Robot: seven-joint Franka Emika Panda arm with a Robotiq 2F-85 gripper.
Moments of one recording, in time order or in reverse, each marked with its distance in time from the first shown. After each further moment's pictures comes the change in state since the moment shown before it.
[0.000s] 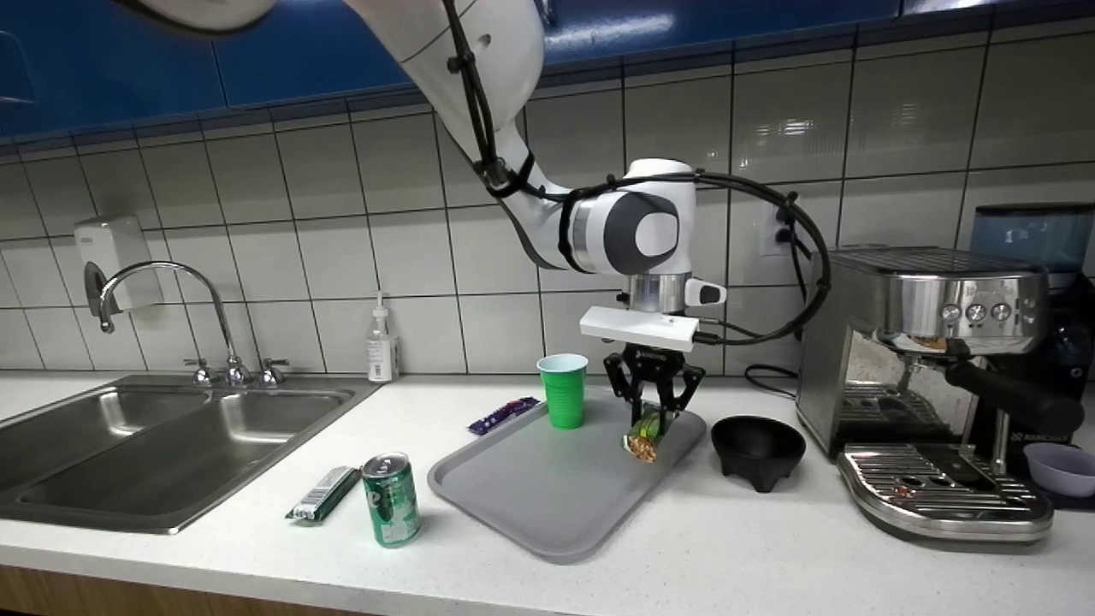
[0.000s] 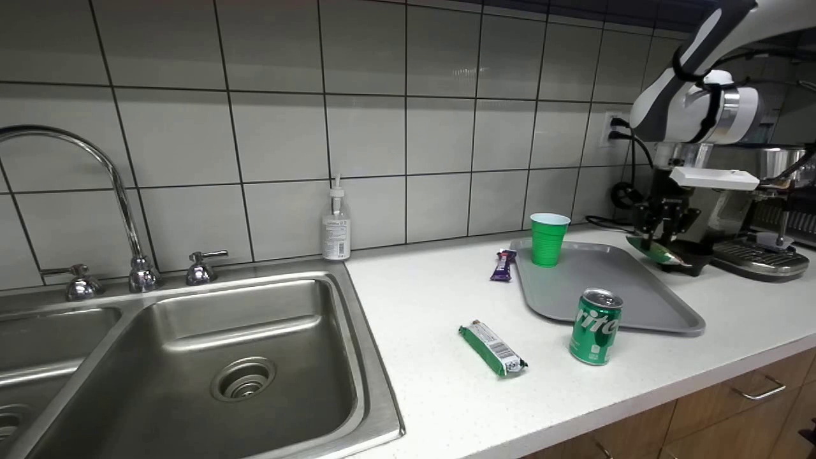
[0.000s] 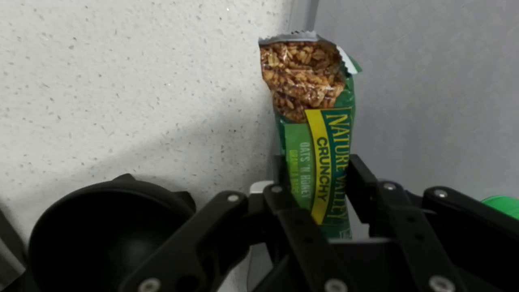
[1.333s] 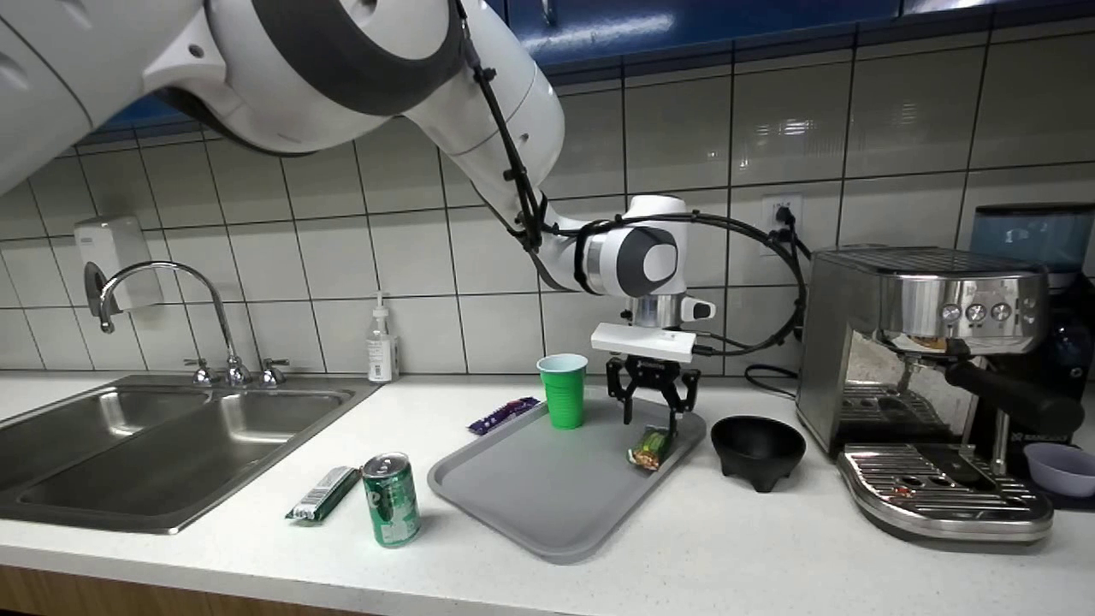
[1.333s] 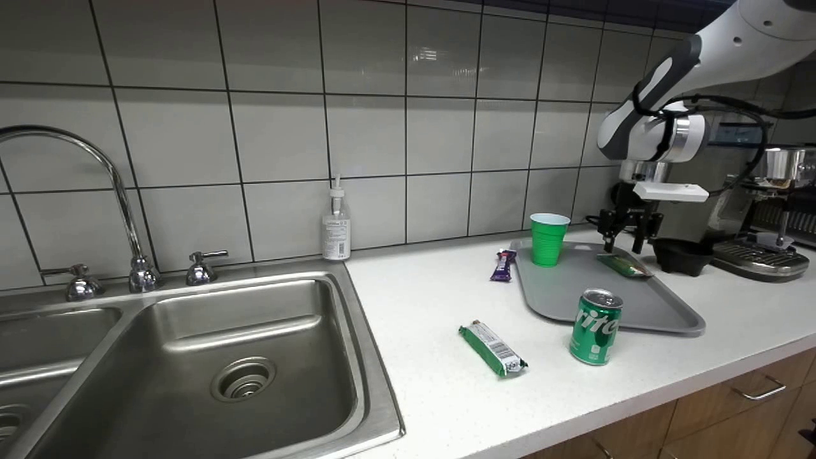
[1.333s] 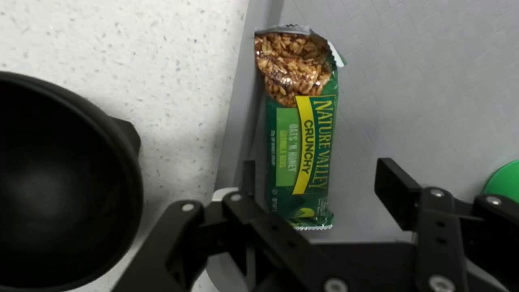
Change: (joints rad) arm 0.029 0.252 0.011 0.345 -0.005 -0.093 0.001
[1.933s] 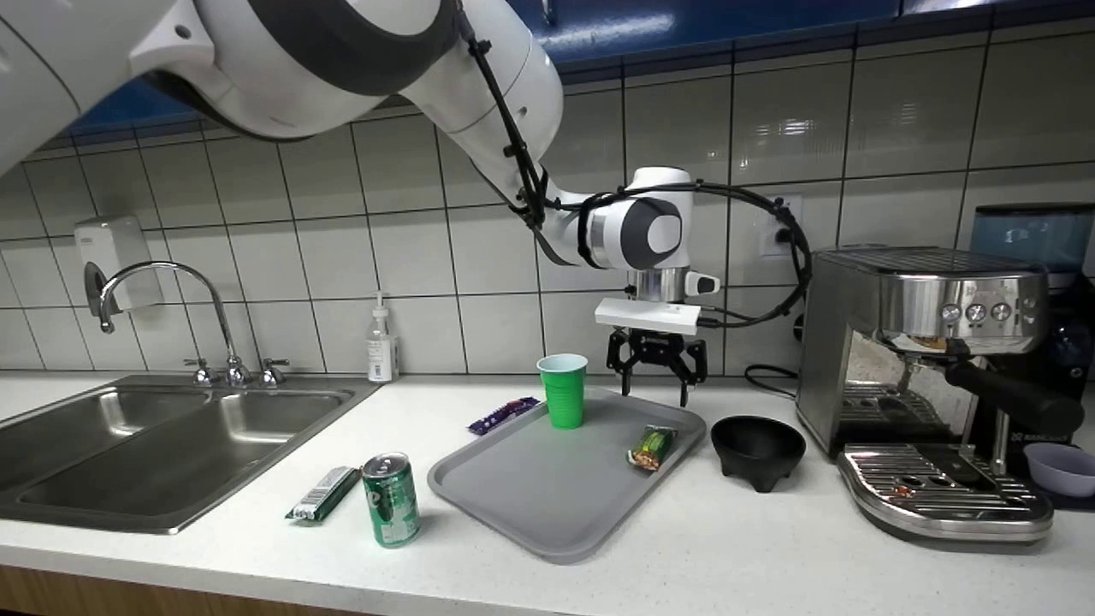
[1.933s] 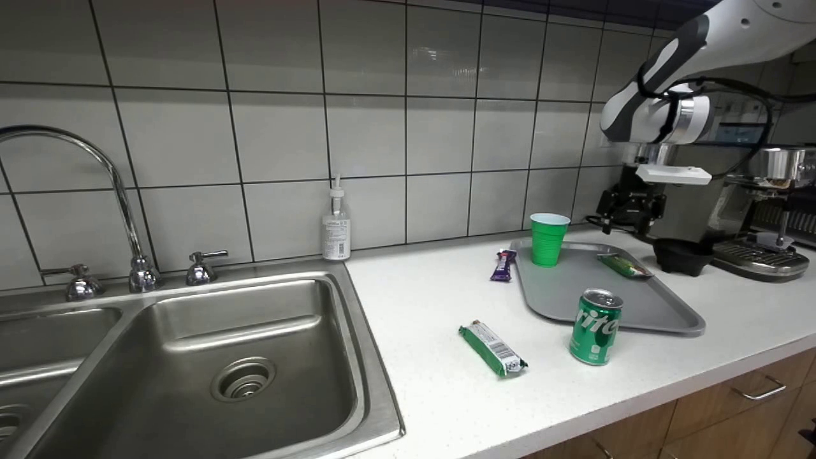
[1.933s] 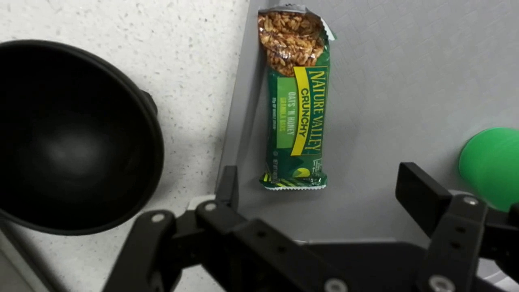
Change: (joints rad) arm -0.005 -0.034 0.000 0.033 0.001 -0.046 -0.001
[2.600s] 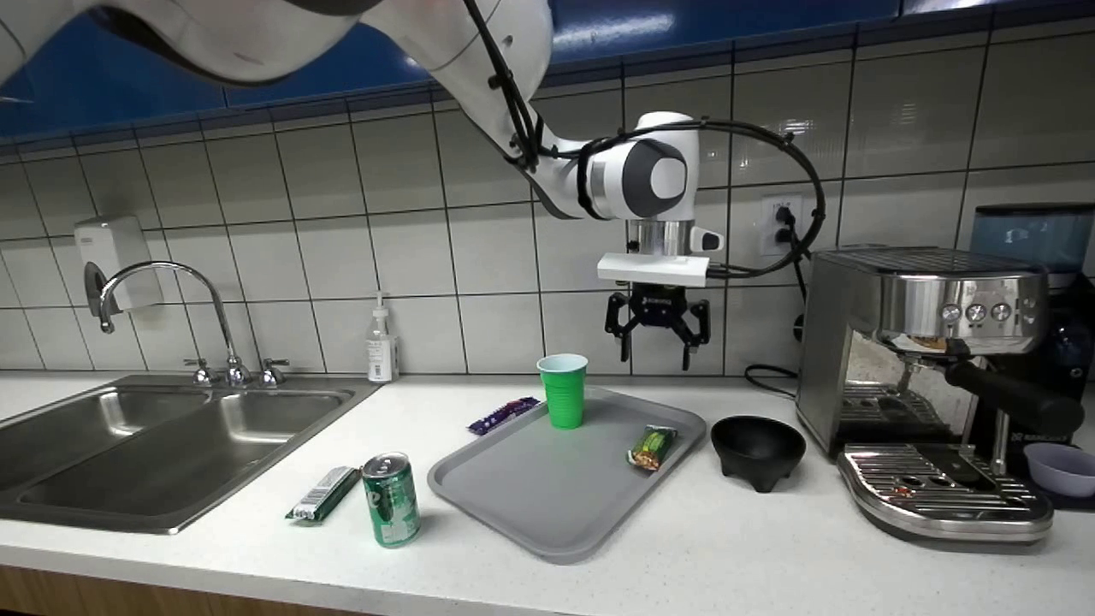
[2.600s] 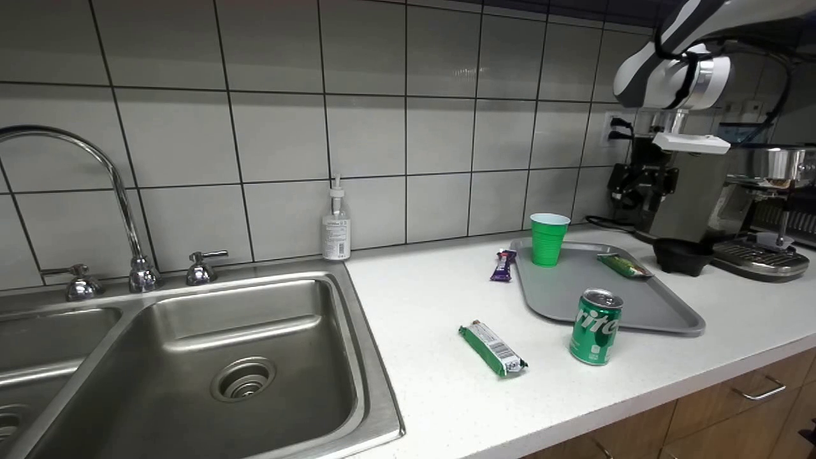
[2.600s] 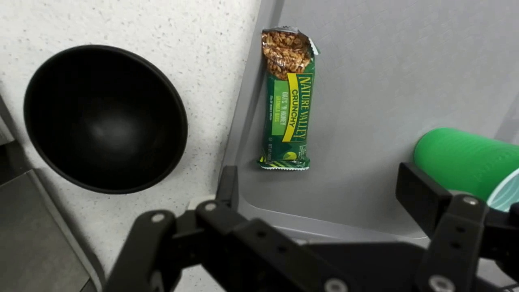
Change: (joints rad) arm -0.014 -0.125 0.000 -0.044 0.000 -0.091 -0.063
